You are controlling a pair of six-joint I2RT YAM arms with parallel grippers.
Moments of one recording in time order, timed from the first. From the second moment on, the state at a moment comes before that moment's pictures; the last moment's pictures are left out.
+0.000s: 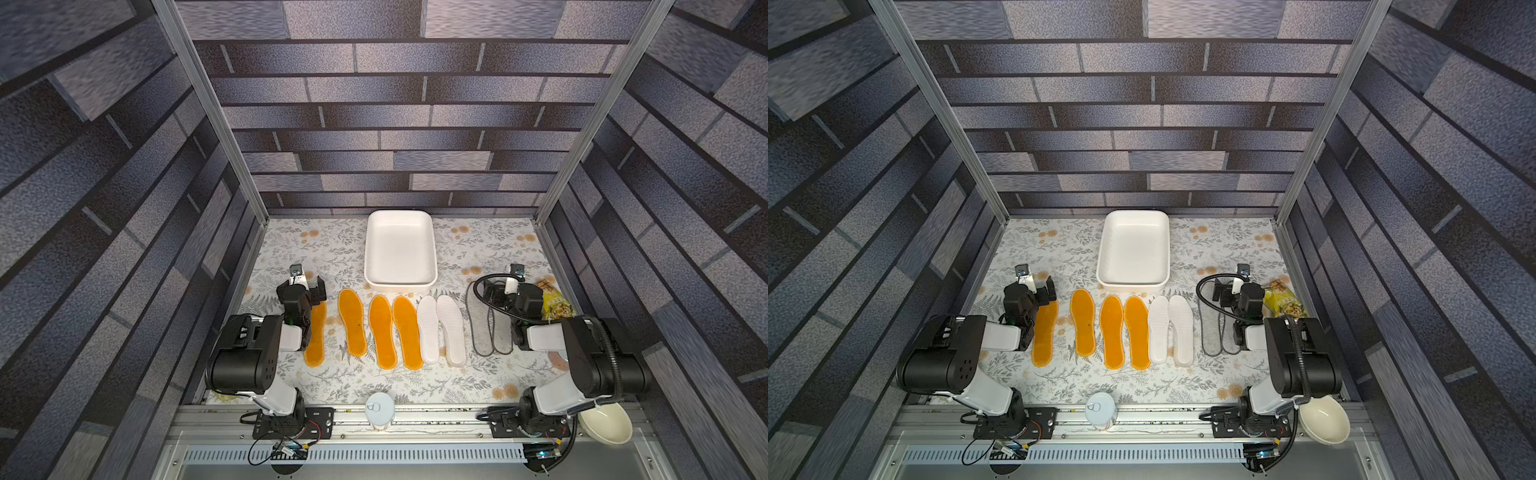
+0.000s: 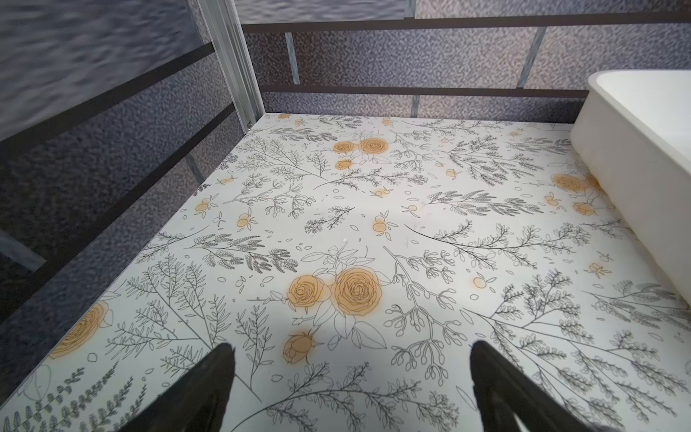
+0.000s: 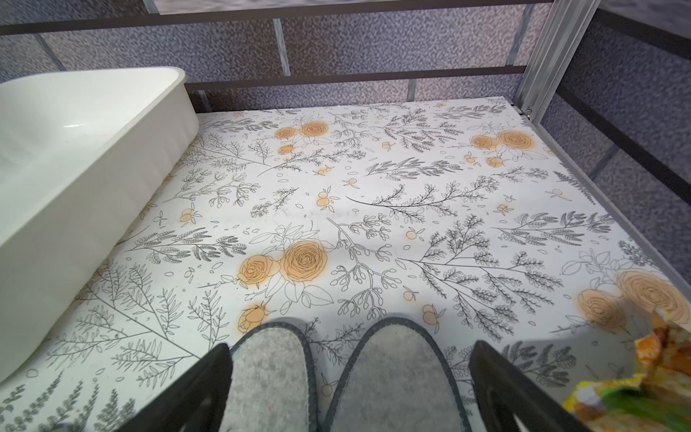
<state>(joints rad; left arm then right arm) 0.00 1.57 0.34 0.92 -0.18 0.00 0.02 1.54 0.34 0.84 -0.04 0.04</state>
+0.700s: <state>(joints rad) 0.01 1.57 0.36 0.89 -0.20 -0.01 0.02 1.54 0.34 0.84 -0.04 0.04</state>
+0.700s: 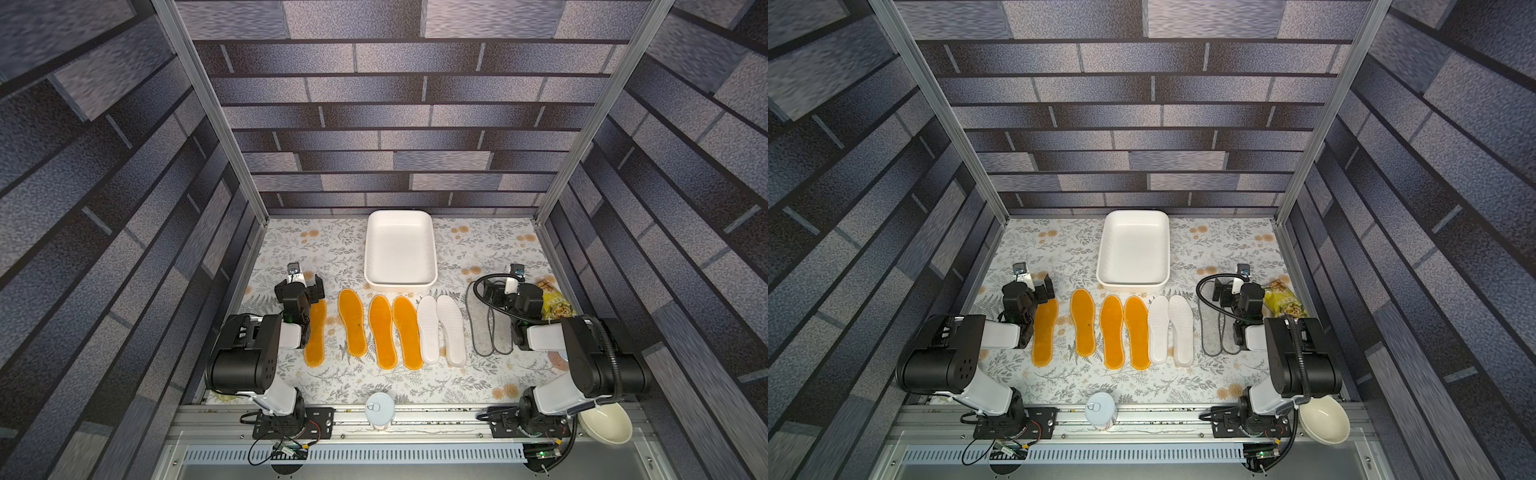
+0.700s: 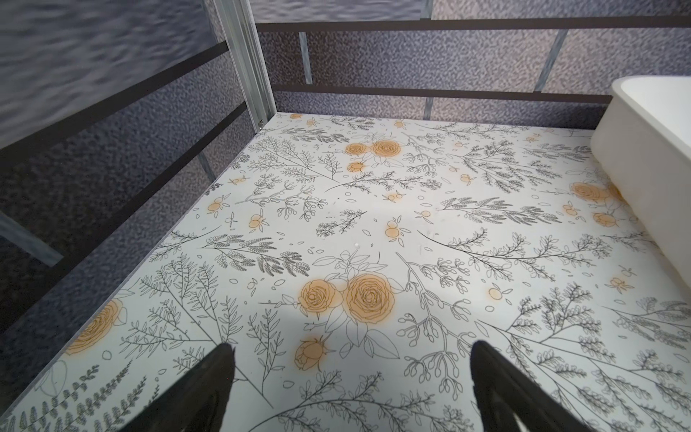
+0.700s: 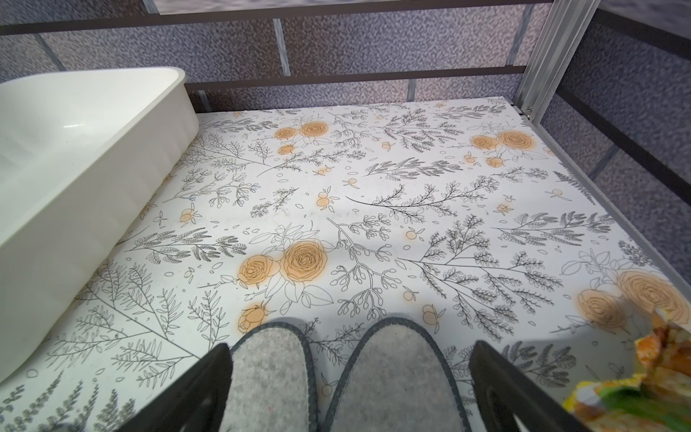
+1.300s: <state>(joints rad) 0.01 1.56 0.36 0.86 -0.26 -0.04 0.02 1.52 0.34 0.83 -0.05 0.04</state>
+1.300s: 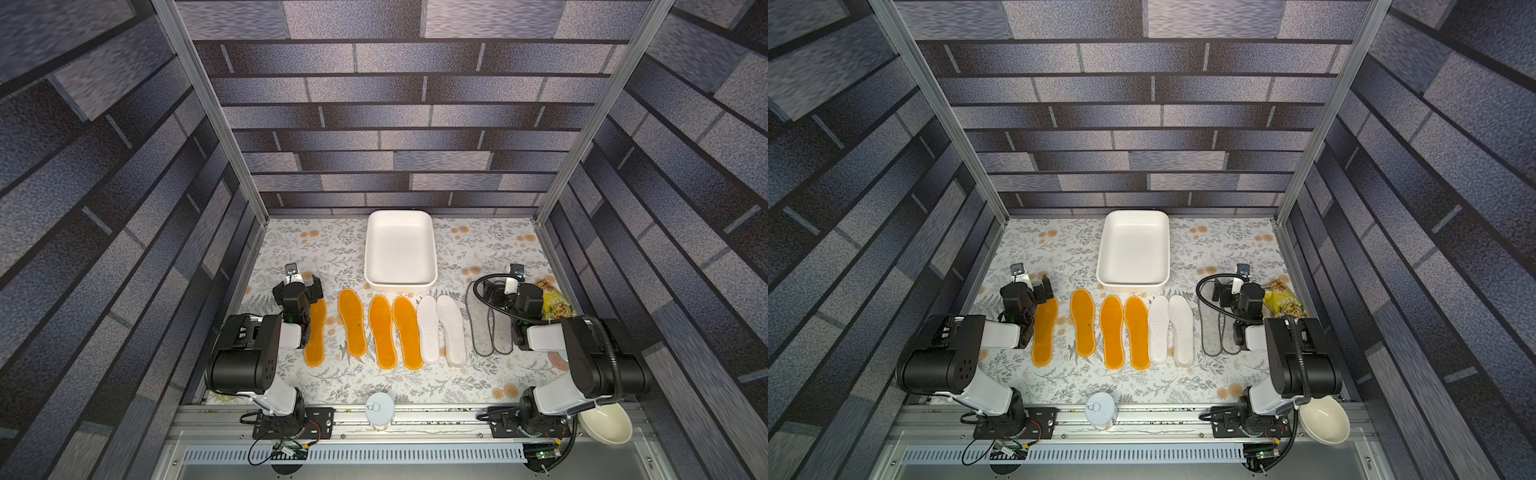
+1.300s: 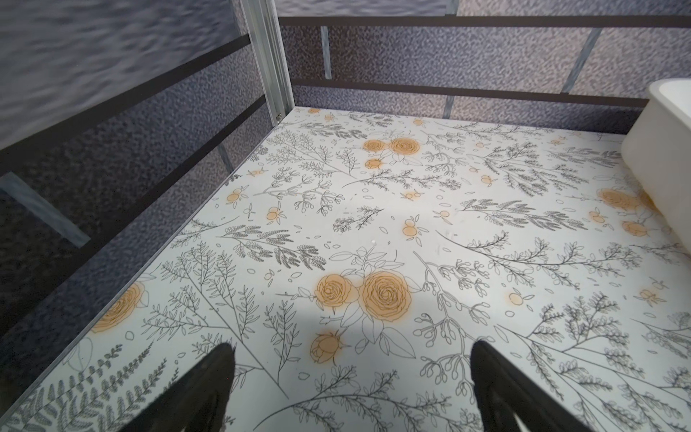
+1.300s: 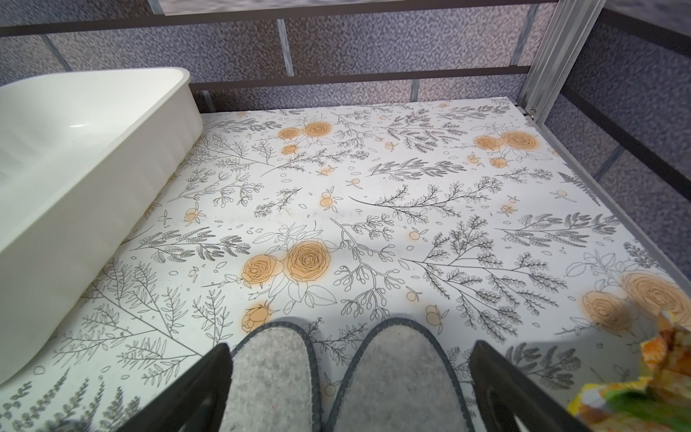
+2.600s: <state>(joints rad) 0.04 0.94 0.76 -0.95 0.01 -0.69 0.03 1.14 0.75 -0.24 -0.51 0.29</state>
